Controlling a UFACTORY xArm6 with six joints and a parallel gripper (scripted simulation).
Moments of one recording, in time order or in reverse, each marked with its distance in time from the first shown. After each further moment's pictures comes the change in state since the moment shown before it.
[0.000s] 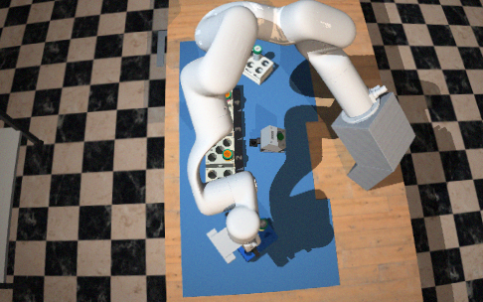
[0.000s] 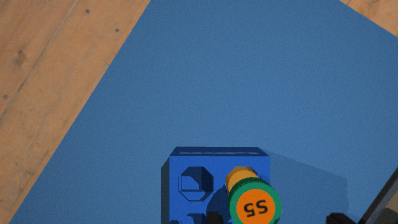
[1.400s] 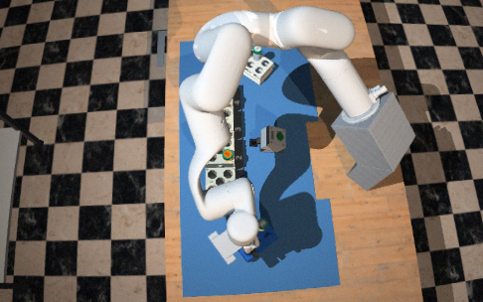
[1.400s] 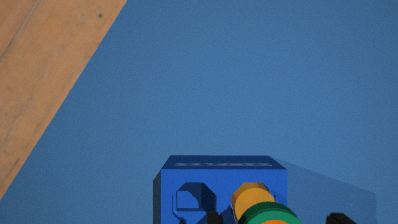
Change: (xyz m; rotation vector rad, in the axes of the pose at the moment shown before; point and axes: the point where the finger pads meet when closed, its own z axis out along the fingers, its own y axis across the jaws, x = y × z) arm 0.000 0.000 0.053 0.000 0.001 0.000
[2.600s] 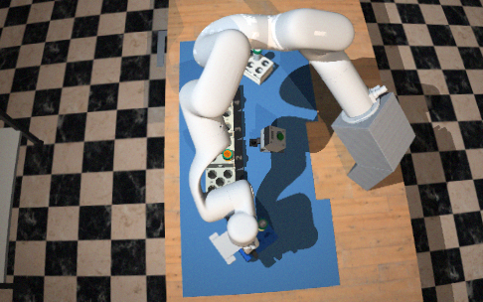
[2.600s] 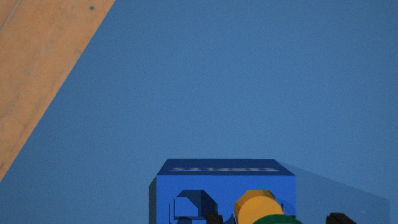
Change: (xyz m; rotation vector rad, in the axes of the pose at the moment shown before) arm 0.000 0.000 0.019 0.000 -0.001 0.000
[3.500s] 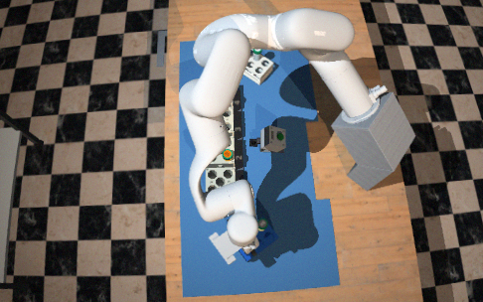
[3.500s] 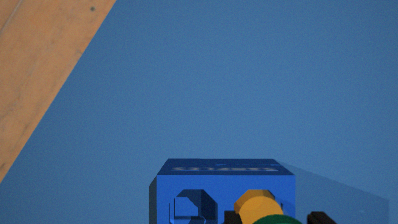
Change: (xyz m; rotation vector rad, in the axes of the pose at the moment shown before) arm 0.000 0.000 -0.001 0.000 0.000 0.000
